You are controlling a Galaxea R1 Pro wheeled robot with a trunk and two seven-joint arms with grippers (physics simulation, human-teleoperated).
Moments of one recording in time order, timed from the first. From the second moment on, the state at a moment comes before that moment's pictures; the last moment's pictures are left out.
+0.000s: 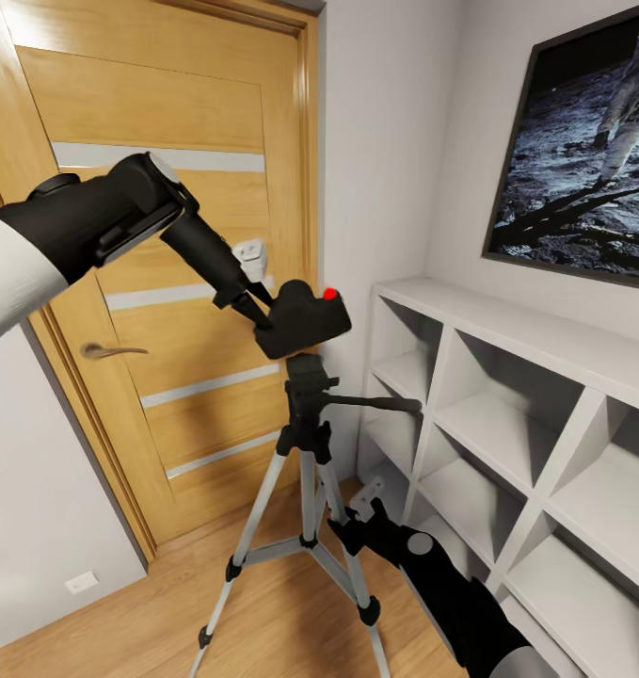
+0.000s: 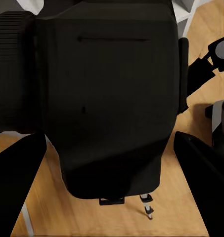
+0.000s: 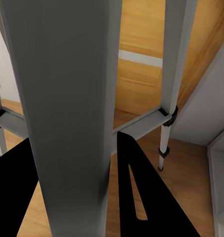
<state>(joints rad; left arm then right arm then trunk) -1.90 0.27 -1.26 -0.79 0.40 0.62 -1.45 -0.47 0.01 0.37 -0.94 0.14 0.15 0.35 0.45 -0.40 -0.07</state>
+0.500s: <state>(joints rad) -1.98 0.25 -1.43 -0.79 0.46 0.62 -1.46 -0.47 0.02 0.37 -0.93 0.15 0.15 0.35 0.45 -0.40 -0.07</state>
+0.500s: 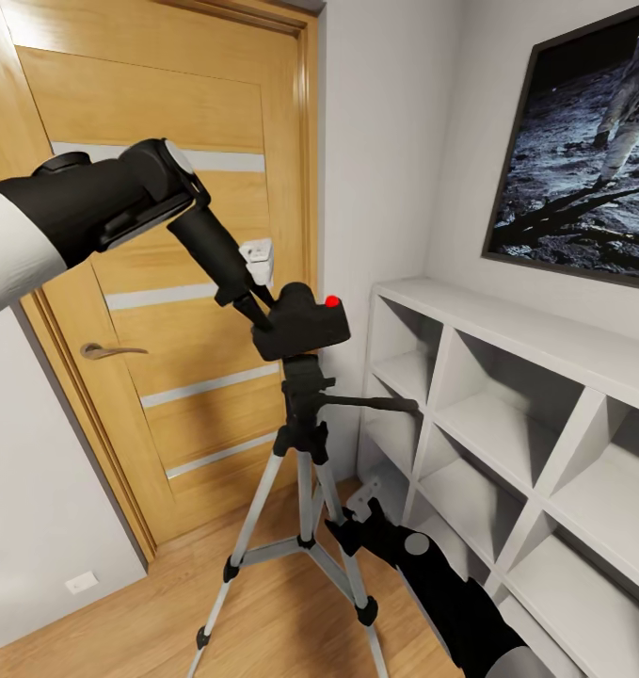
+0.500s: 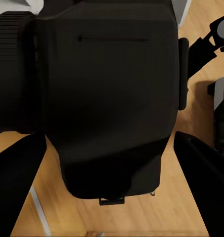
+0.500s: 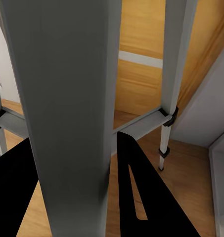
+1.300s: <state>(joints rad) -2.02 0.26 -1.51 -0.82 0.51 0.62 -1.46 -0.47 0.02 0.37 -0.94 0.16 0.15 0.35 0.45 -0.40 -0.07</state>
